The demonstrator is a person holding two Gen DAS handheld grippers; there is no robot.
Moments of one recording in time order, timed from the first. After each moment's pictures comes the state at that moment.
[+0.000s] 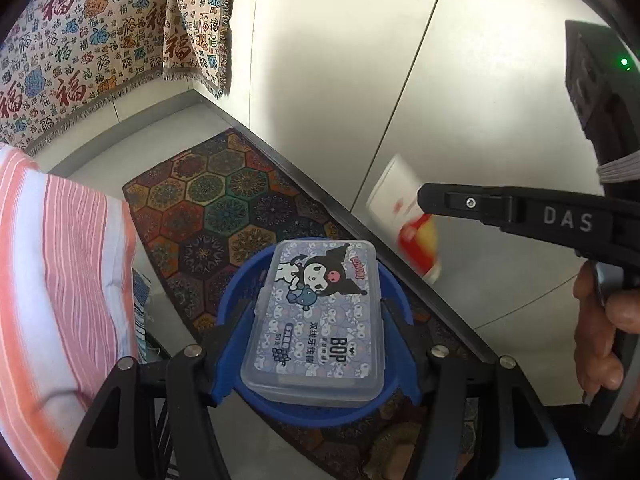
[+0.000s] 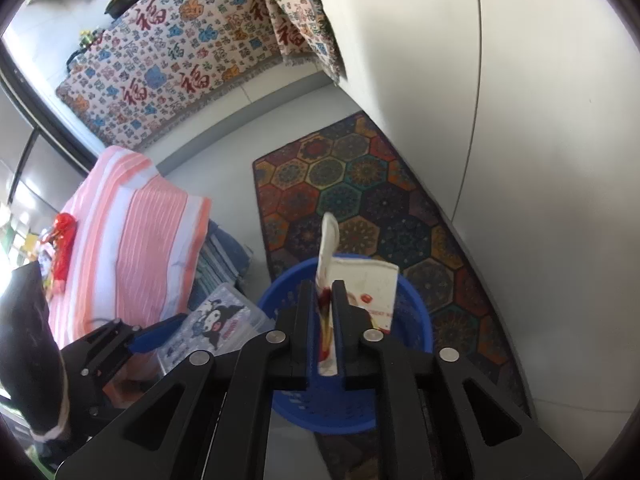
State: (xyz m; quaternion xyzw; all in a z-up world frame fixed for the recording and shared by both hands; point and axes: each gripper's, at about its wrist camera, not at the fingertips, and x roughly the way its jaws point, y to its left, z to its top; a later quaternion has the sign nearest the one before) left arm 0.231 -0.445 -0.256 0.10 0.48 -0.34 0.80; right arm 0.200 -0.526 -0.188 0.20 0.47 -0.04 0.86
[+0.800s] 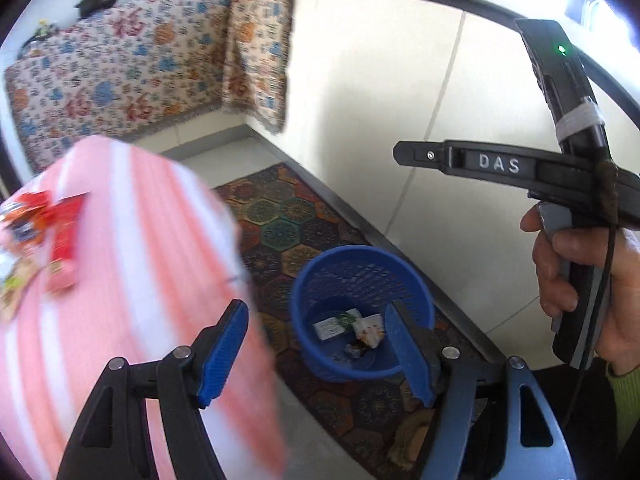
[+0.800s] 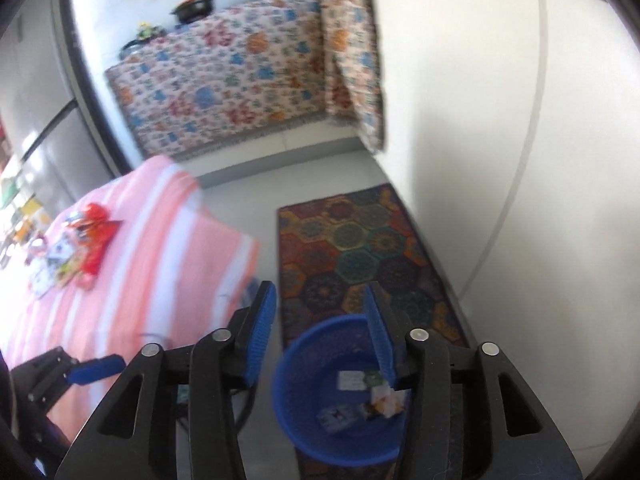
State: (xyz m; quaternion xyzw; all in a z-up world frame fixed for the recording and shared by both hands) left arm 0.171 -0.307 -0.182 0.08 0.42 -0.28 0.86; right arm 0.196 -0.421 -0.122 0.08 0.38 0.01 0.92
